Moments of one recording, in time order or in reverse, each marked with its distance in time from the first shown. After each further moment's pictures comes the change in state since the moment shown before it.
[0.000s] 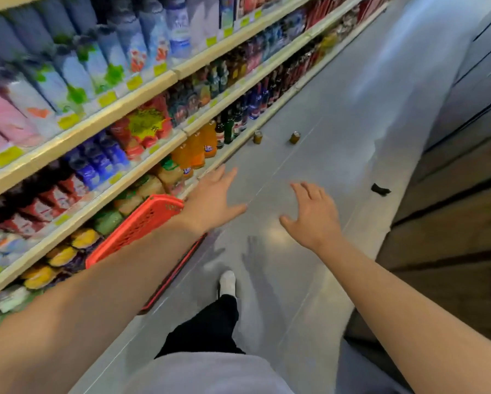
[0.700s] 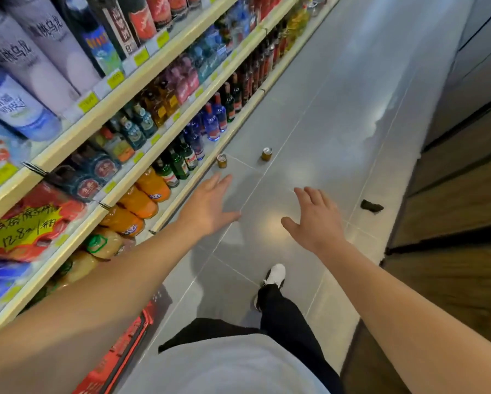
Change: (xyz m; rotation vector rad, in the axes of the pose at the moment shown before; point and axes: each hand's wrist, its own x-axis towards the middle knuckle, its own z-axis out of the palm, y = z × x) left_hand 0.424 0.134 0.050 0.056 -0.139 -0.033; right_hand 0.342 0.272 -0.021 0.077 -0.130 0.136
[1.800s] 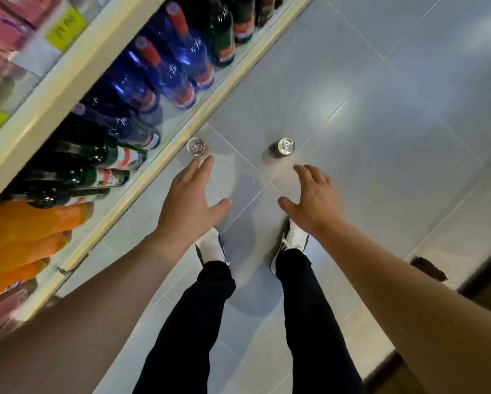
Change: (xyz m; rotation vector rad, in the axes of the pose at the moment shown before) left_hand 0.557 -0.151 0.224 -0.214 -0.049 -0.403; right_hand 0.615 0.143 0.266 0.051 -0.434 -0.012
